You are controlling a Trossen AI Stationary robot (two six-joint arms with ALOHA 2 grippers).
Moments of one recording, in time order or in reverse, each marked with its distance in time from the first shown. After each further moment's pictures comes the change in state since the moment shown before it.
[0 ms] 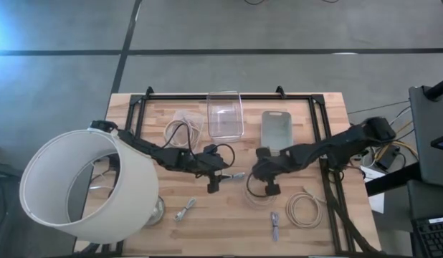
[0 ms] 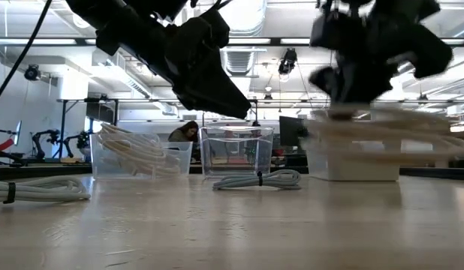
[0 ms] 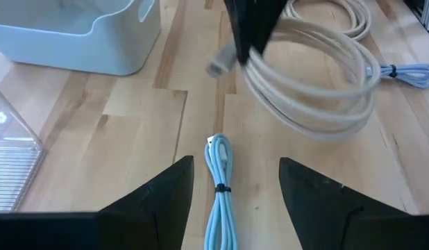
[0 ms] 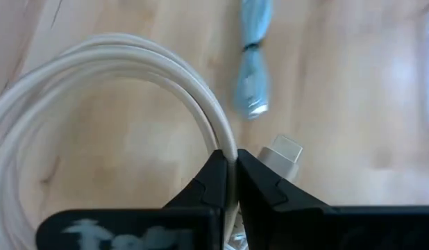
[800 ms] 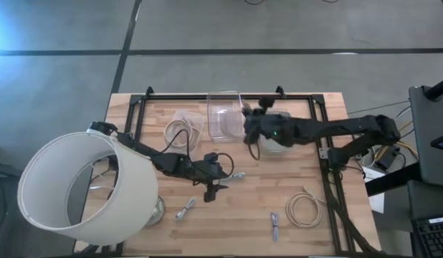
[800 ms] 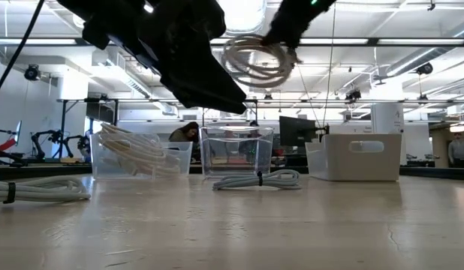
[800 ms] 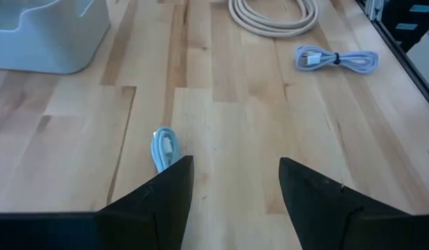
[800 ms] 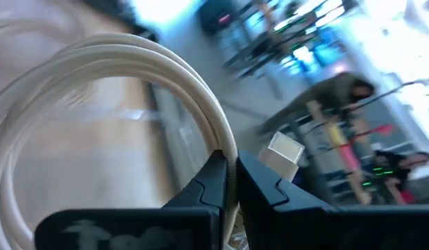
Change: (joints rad) left arm -0.074 0.000 0.000 0.000 0.042 -0.016; right arm -0.245 -0.050 0.267 0.309 0.671 -0.566
